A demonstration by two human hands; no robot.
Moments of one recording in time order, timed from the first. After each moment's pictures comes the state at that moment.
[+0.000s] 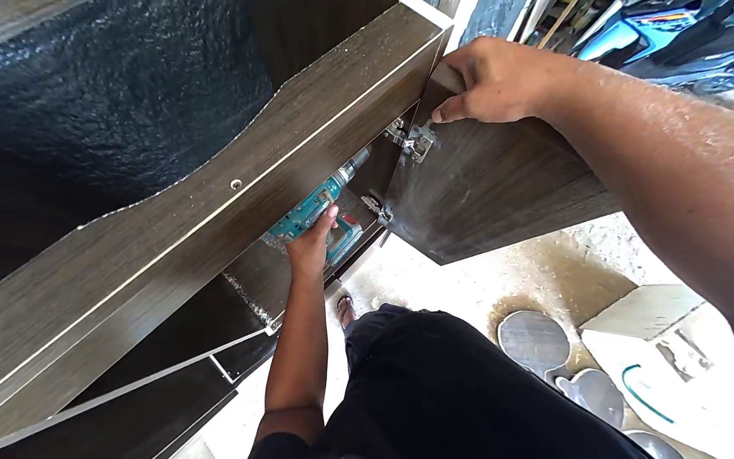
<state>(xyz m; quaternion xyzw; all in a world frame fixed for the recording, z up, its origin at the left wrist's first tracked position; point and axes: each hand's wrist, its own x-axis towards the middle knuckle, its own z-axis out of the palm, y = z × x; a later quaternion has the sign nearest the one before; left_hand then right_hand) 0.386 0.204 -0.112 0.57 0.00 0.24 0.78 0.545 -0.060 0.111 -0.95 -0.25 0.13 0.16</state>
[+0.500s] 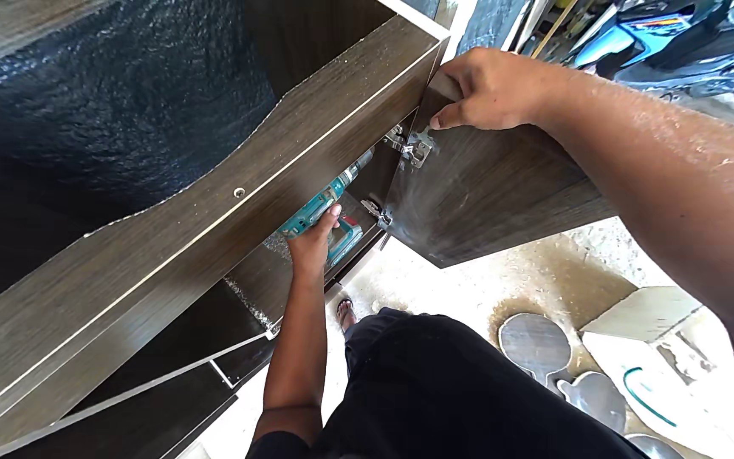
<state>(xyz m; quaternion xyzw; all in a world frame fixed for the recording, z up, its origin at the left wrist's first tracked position) 0.397 0.205 -0.110 0.58 -0.02 0.24 0.78 0.543 -0.059 0.113 -0.95 -0.25 0.13 0.15</state>
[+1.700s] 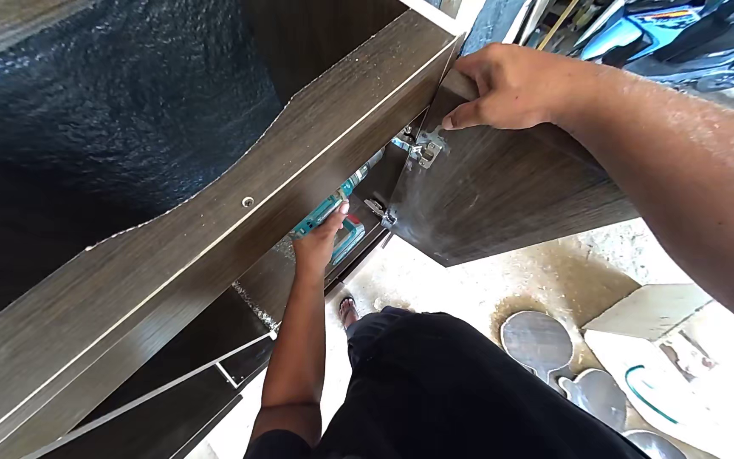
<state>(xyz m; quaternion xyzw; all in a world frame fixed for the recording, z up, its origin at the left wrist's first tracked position) 0.403 0.211 -0.109 0.64 -0.02 0.20 0.74 0.545 -0.060 0.114 -0.94 -0.25 0.14 0.17</state>
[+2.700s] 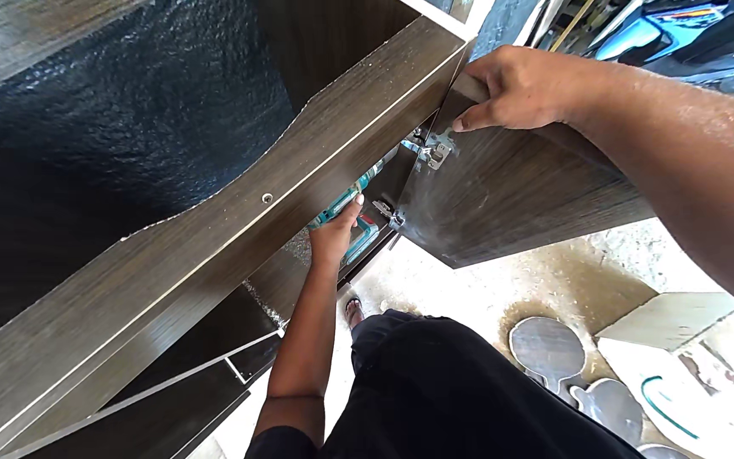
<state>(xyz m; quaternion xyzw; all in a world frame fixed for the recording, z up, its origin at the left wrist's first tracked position) 0.411 0.199 -0.094 0.65 0.02 0.18 0.74 0.545 -0.060 0.116 -0.93 -0.26 0.15 0.20</state>
